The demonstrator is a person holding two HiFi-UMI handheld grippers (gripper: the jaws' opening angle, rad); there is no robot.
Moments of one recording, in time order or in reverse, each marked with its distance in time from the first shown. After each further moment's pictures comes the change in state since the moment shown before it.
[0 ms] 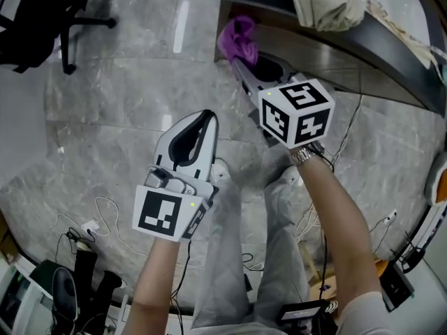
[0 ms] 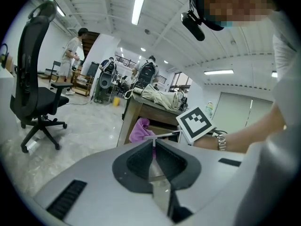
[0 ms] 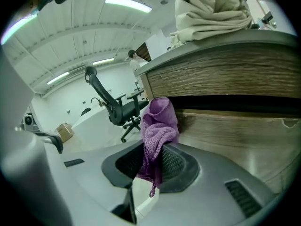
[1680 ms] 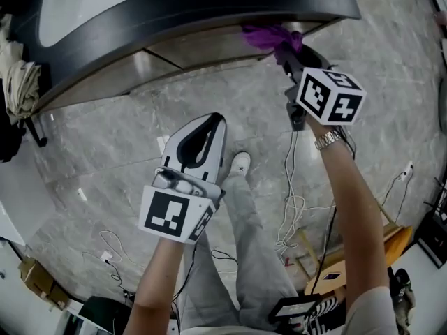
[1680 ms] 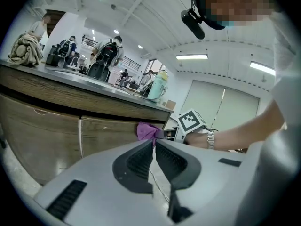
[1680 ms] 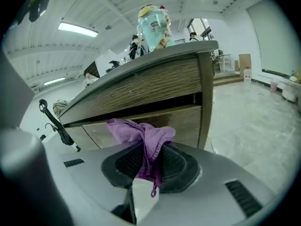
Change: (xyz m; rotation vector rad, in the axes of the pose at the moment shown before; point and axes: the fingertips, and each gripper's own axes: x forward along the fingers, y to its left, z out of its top) left arm 0.229 -0.424 -0.088 0.111 0.158 -0.316; right arm -0.405 -0.448 -0.119 0.325 -0.162 -0.470
